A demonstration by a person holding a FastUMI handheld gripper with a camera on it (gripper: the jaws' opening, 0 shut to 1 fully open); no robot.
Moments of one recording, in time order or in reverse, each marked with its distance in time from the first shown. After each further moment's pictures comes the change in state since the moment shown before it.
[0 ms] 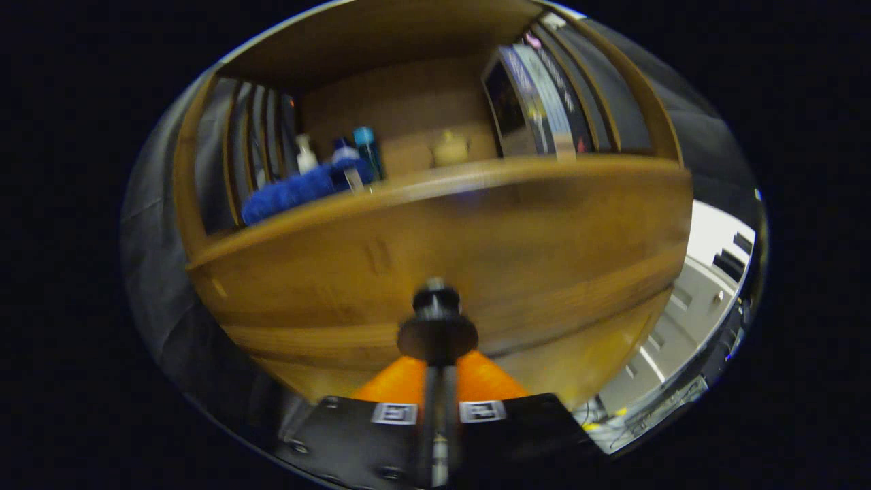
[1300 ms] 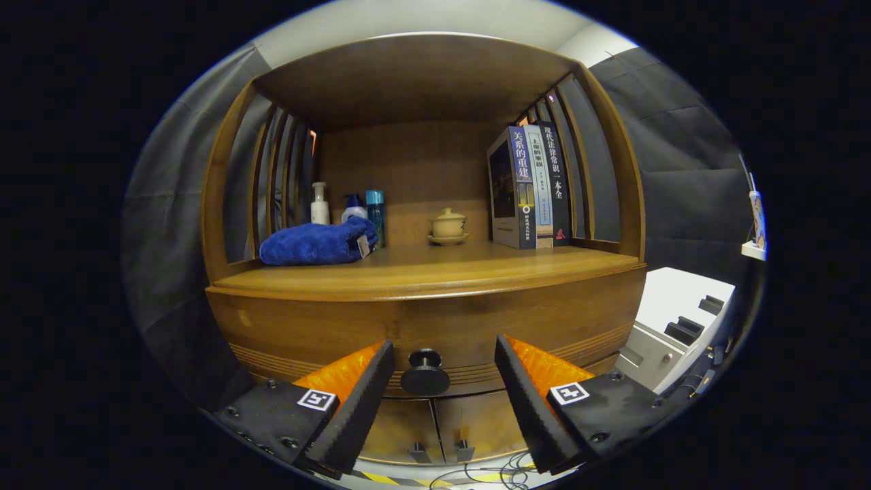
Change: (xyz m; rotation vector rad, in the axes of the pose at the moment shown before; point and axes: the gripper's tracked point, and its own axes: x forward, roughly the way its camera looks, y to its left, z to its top) arm -0.064 0.003 0.085 -0.224 -0.309 -0.066
